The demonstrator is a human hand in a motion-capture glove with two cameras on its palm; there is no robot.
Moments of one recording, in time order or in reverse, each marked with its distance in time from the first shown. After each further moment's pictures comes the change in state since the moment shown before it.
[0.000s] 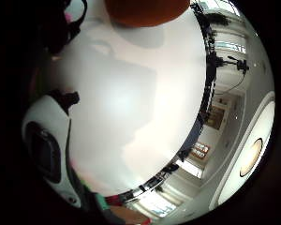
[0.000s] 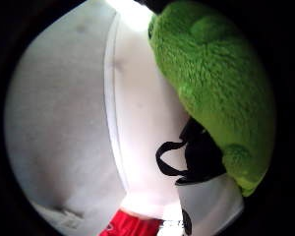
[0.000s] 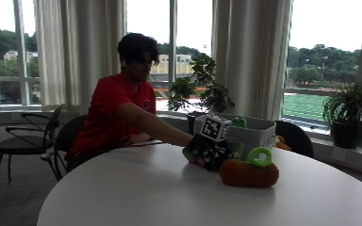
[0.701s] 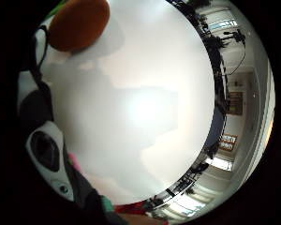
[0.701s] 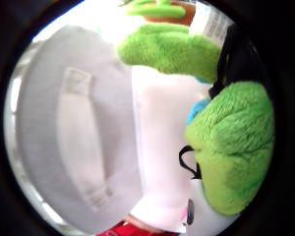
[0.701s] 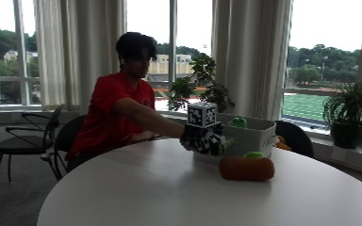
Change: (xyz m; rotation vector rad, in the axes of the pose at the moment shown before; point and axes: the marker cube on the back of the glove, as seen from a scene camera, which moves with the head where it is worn) arm 0.019 0.032 -0.044 0.217 -0.216 0.165
